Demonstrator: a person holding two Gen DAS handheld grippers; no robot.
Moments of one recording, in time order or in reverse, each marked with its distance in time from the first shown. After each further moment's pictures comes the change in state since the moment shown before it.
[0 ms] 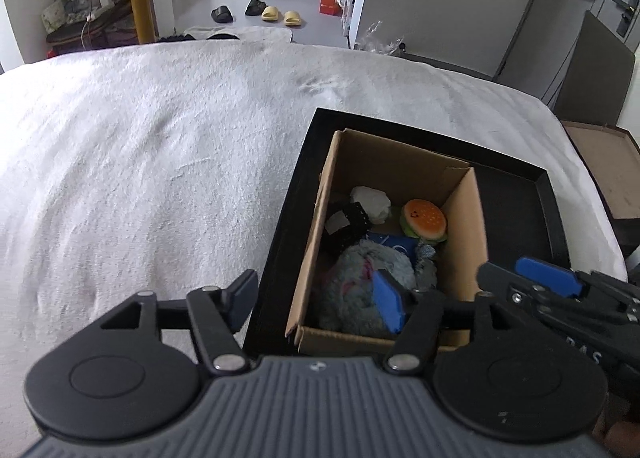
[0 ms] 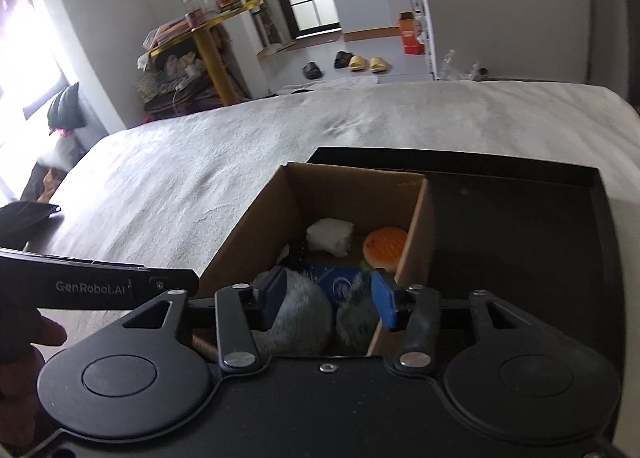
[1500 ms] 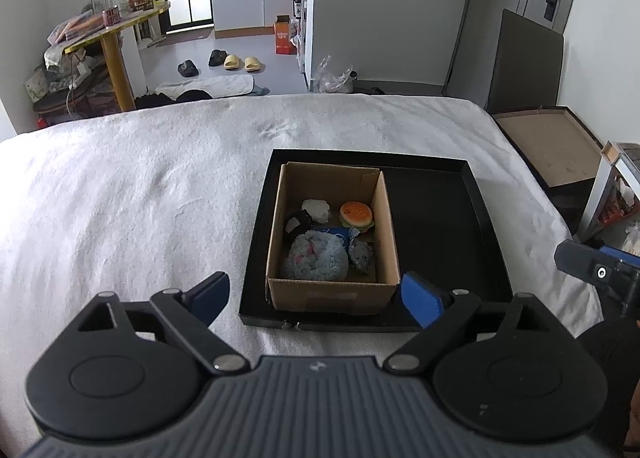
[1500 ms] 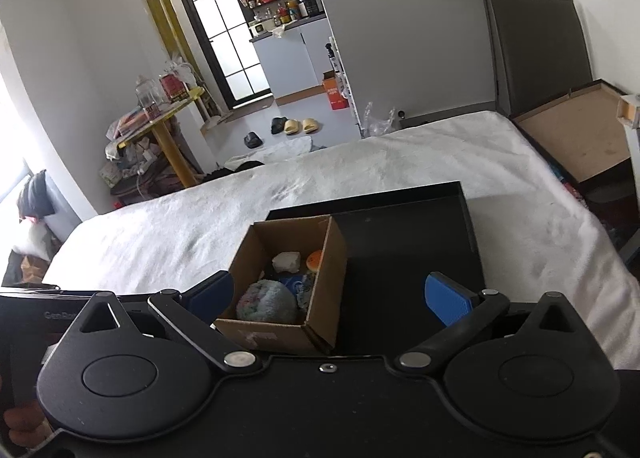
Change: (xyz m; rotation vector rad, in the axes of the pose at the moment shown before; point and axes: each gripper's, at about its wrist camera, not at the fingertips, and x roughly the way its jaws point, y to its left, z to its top) left arm -0.127 -0.038 -0.036 0.159 -0.108 -0.044; right arm -0.169 -0.011 -0.030 0.175 -0.179 -0.154
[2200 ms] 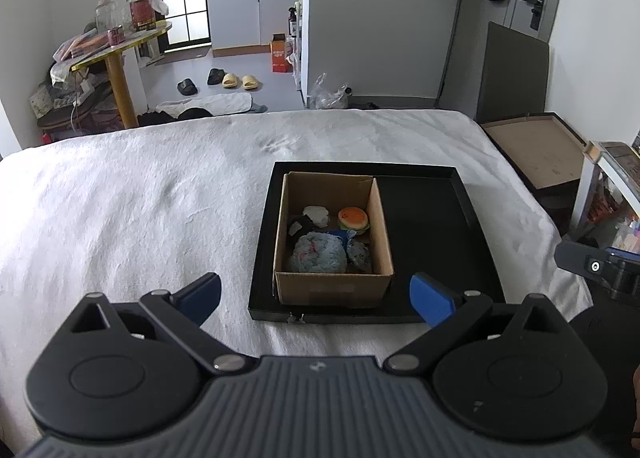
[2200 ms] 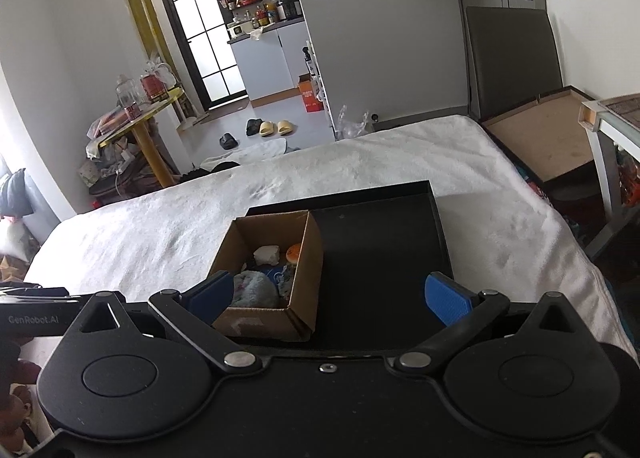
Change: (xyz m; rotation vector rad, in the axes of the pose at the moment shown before) left arm -0.043 0.001 -0.021 0.023 -0.059 -0.010; right arm -0.036 0.007 -0.013 0.006 -0.008 -0.083
